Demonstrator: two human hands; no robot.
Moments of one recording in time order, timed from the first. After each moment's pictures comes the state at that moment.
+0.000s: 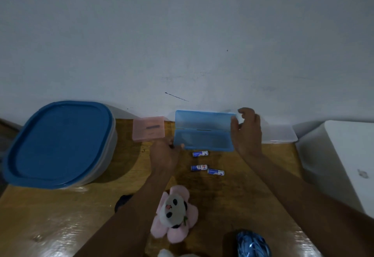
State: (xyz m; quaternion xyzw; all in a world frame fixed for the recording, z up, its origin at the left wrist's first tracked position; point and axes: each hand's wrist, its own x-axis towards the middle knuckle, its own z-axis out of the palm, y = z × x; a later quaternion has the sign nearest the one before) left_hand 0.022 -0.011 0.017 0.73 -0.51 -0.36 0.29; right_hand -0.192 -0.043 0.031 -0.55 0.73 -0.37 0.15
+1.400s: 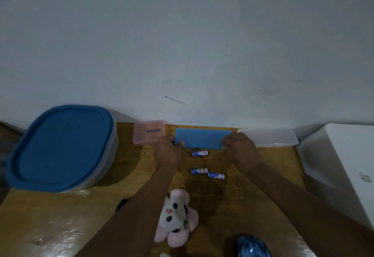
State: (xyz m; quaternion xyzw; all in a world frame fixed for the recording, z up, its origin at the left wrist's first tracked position) left_hand 0.012 -0.027 0.027 0.76 -0.49 -0.33 0.26; right_hand -0.205 -0.021 0.021 -0.79 0.59 -0.13 0.08
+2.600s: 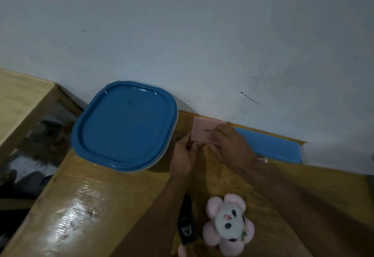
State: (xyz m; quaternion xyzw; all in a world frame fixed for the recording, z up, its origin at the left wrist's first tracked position) left_hand 0.125 -0.003 -0.021 0.69 -0.47 -0.38 0.40; right_hand -0.024 -0.053 0.012 -0.87 0.48 -0.06 0.10
